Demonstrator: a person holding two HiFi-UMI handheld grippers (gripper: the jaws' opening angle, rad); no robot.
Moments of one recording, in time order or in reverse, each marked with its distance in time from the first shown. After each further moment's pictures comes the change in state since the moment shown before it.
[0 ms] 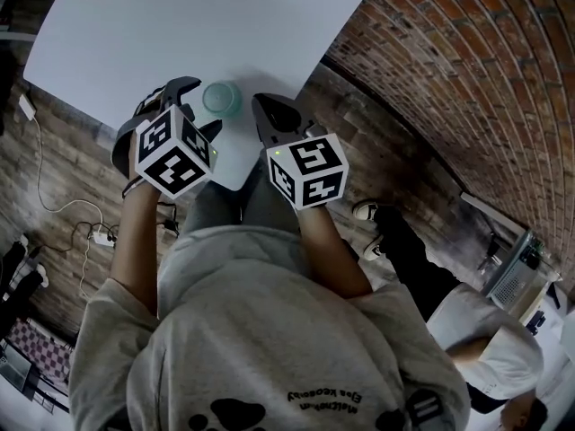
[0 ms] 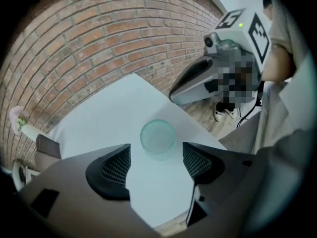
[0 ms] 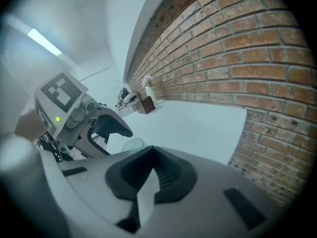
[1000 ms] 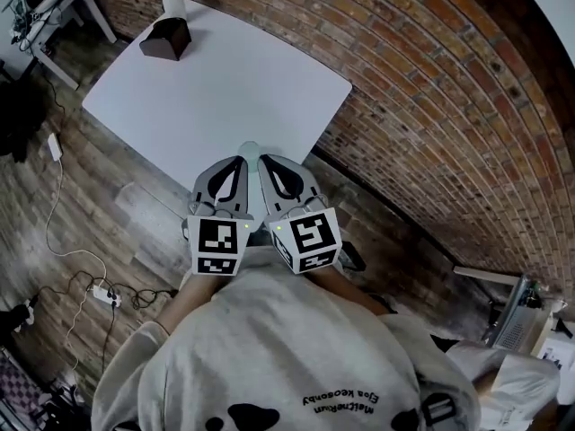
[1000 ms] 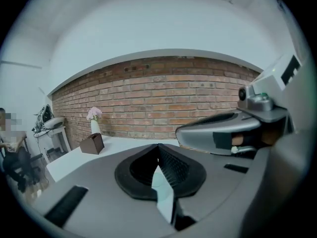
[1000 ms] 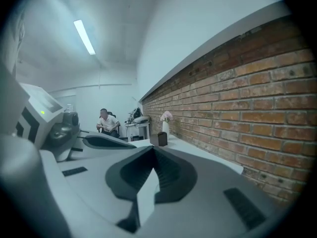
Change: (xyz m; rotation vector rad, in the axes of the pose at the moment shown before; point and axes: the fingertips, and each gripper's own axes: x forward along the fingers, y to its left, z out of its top) left arm -0.178 -0.024 0.053 -0.564 -0.717 0.526; right arm -0.104 0.112 0.096 -0.296 -0.312 -0.009
